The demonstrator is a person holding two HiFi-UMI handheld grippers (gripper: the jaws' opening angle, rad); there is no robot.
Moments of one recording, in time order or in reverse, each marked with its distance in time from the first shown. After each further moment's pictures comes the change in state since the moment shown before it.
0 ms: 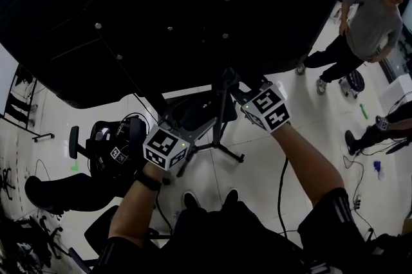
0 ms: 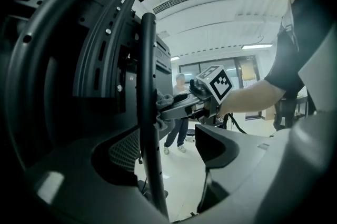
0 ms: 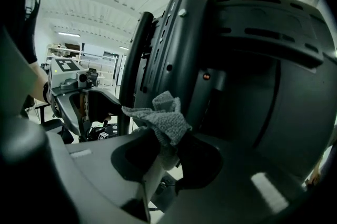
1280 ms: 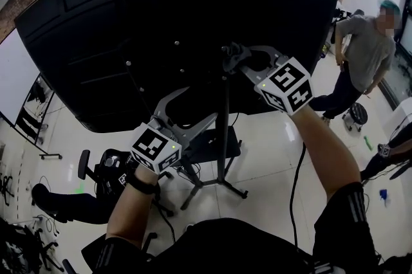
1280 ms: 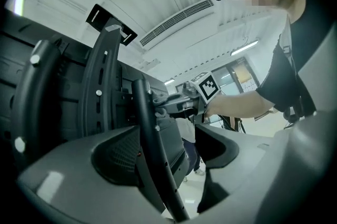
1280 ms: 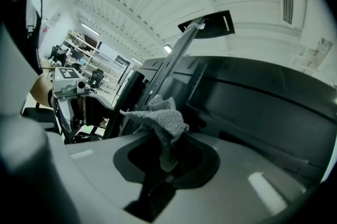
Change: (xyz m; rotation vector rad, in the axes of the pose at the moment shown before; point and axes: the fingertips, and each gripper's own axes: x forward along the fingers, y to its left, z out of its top) left arm -0.028 -0.005 0.193 0.222 -0.264 0.034; right arm -0.089 -0.072 0.212 -0.255 -0.251 -0.055
